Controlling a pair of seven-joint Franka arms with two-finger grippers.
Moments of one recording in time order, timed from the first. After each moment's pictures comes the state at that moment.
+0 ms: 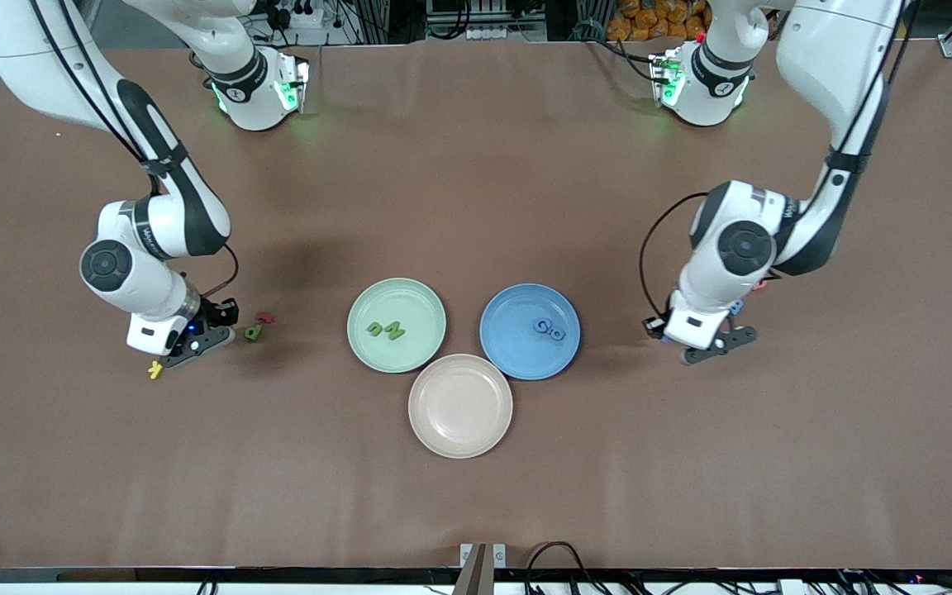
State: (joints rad) left arm -0.19 0.42 -0.16 -1.99 0.16 2.43 -0.79; right arm -0.11 0.43 0.15 -2.11 -0.17 2.53 -0.32
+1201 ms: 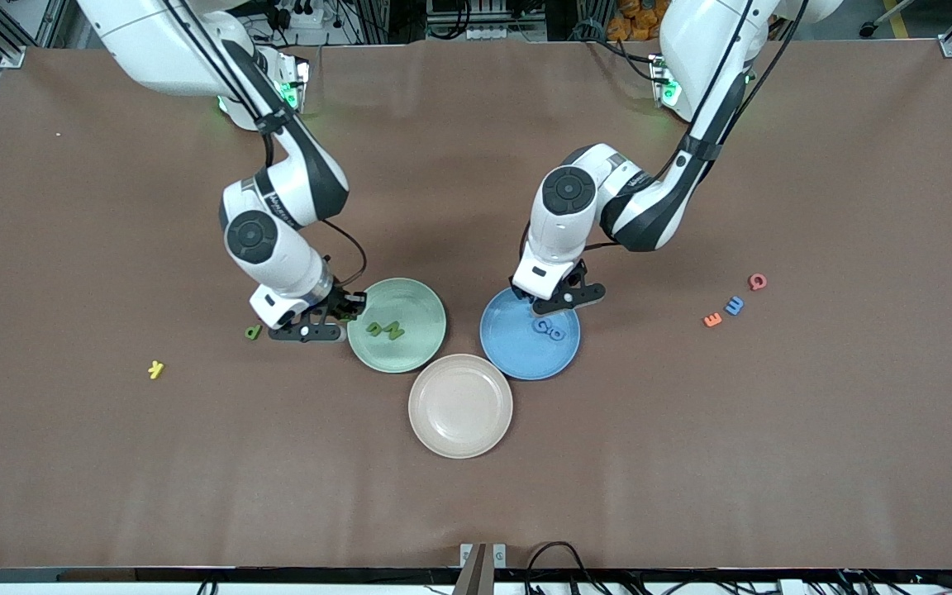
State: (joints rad) left arm -0.55 0.51 -0.16 -1.87 0.16 2.42 -1.06; right arm 0.29 0.43 0.16 -2.00 0.03 2.45 0.47
